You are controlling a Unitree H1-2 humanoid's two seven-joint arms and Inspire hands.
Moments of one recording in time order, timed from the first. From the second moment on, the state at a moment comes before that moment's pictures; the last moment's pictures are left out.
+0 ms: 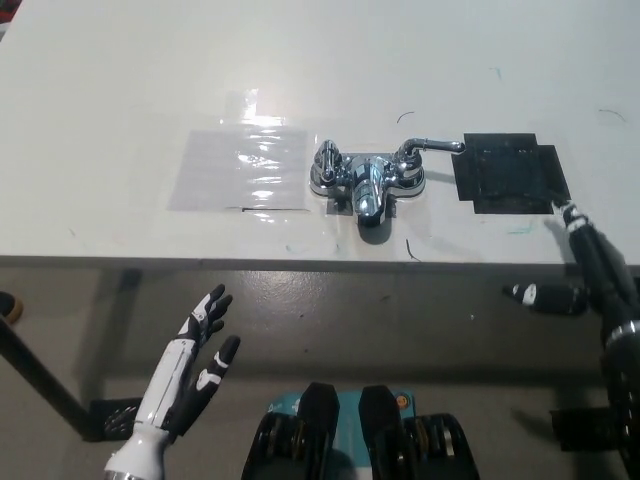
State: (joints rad) left_arm -0.02 0.12 -0.07 -0.03 0.15 -0.19 -0.06; right_arm -0.30 -0.28 0.12 -0.10 -0.49 0.41 0.11
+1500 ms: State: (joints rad) left_arm 0.00 0.13 -0.05 -0.05 0.14 -0.18 -0.06; right_arm 0.08 0.00 -0.07 -0.03 0.01 -0.21 0.07
